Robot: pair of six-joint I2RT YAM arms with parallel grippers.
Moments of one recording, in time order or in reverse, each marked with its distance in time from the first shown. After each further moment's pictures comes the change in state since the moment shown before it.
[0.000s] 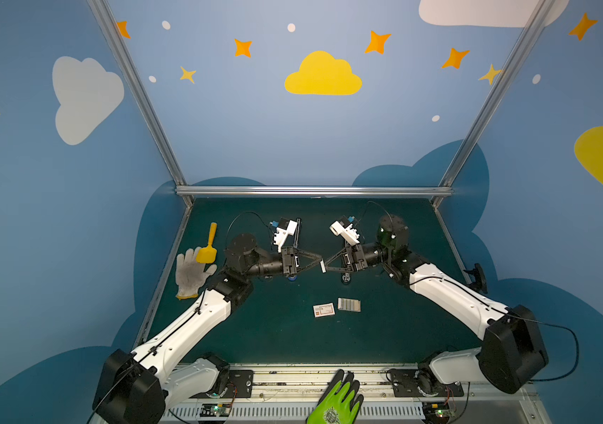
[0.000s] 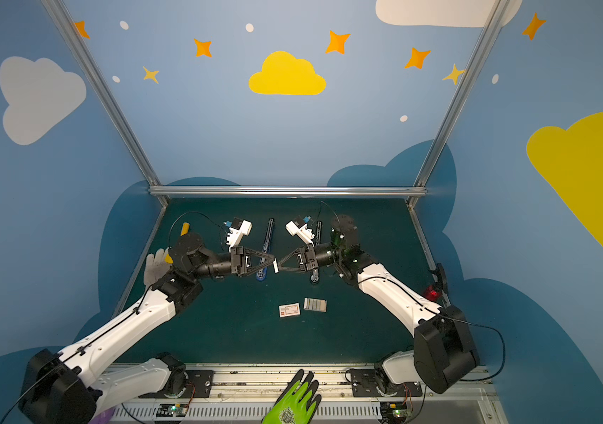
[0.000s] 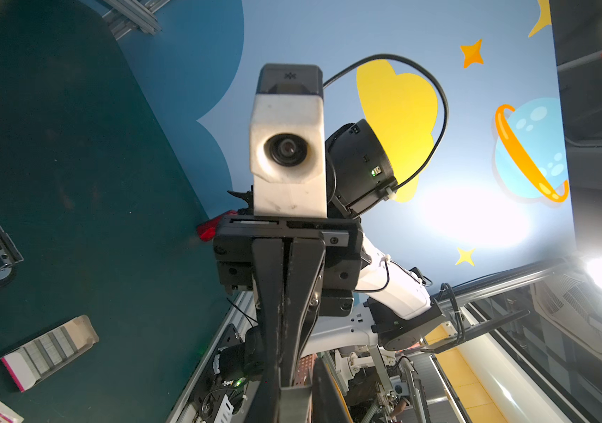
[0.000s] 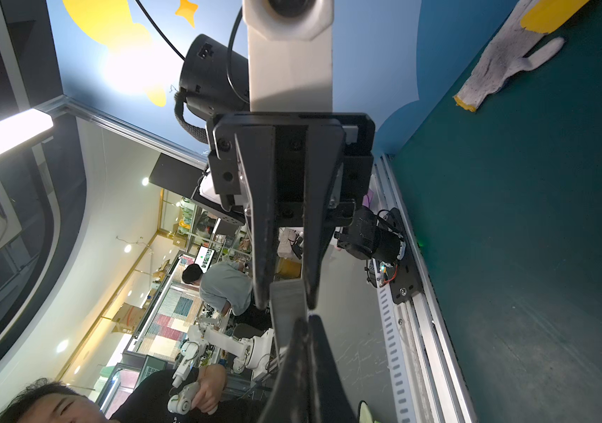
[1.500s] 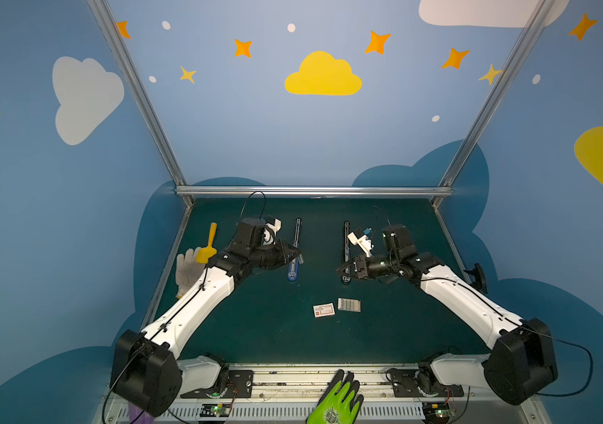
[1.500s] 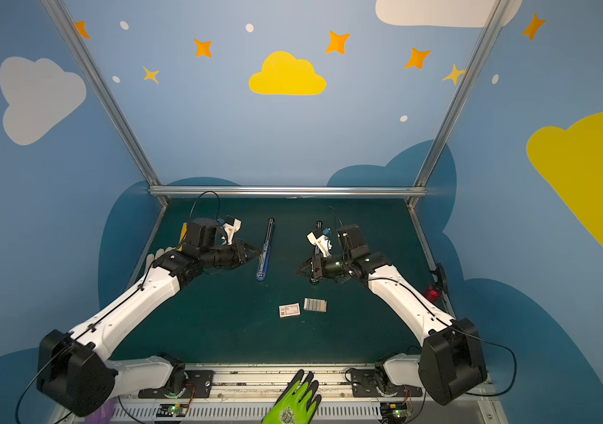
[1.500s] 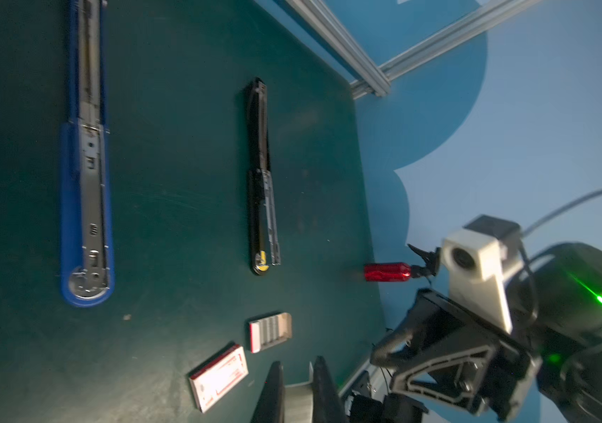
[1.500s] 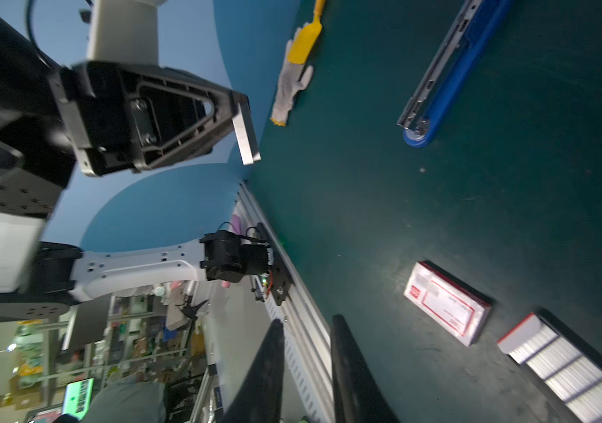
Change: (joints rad) left arm 0.110 0.209 0.270 -0.726 -0.425 0.397; right arm -0.056 -0.067 0.005 -0.712 0.525 -0.482
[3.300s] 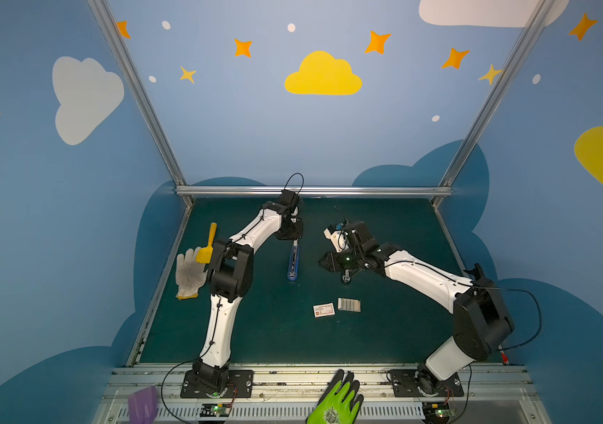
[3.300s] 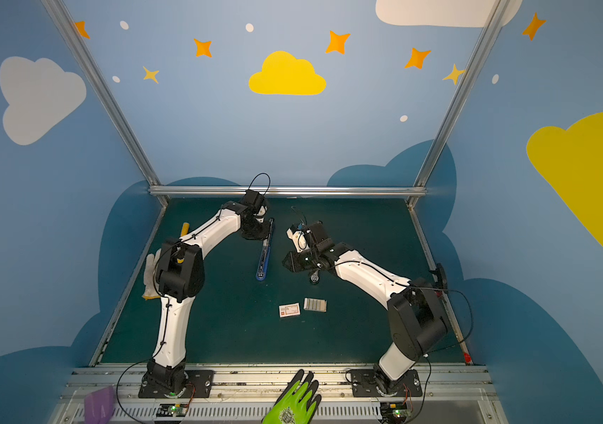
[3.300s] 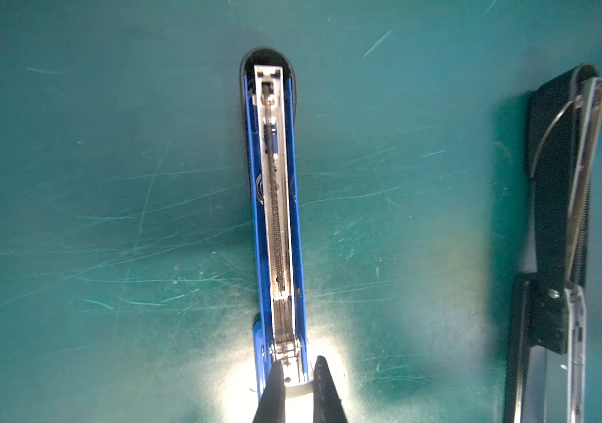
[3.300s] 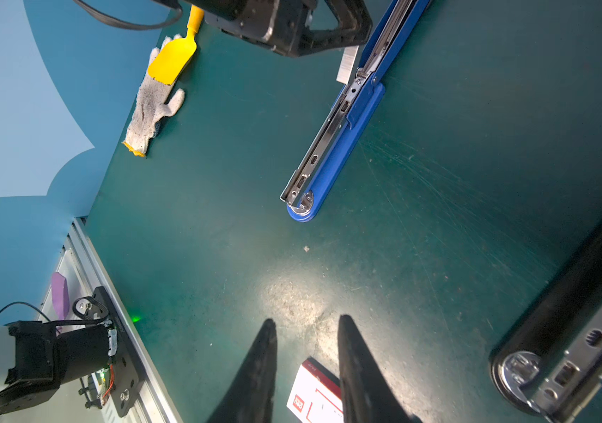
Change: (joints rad) left arm 0.020 0.926 0.878 -0.424 -0.381 0.418; right arm 0.156 0.296 0.178 0.101 0.445 -0.093
